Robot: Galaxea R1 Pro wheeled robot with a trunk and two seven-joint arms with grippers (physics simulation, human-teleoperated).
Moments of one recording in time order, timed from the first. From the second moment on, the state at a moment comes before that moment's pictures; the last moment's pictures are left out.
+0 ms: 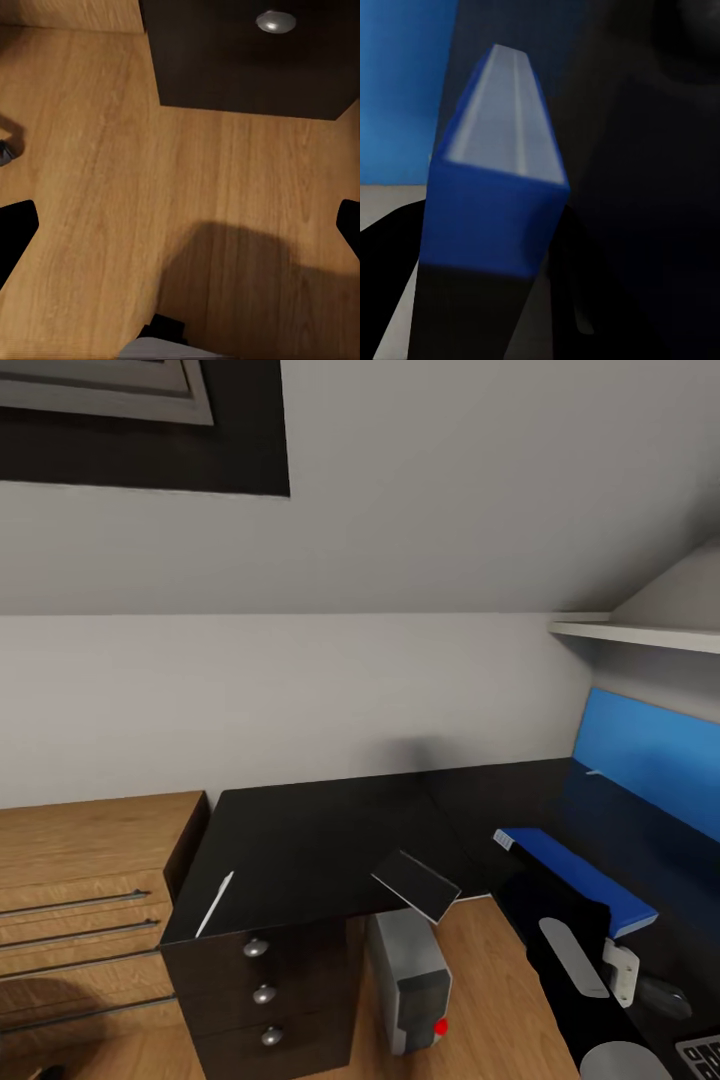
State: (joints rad) left arm 0.18 -0.03 -0.10 -0.66 0.25 -0.30 0.25; right arm -0.48 -0.04 -0.12 -0.91 -1.48 -0.84 -0.38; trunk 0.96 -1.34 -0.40
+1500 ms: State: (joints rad) left arm 0.18 -0.03 -0.10 -0.65 0.24 -0.30 0.25; right arm -0.48 -0.05 -0.12 -0.91 -1.48 -0.83 -0.41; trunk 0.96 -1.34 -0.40
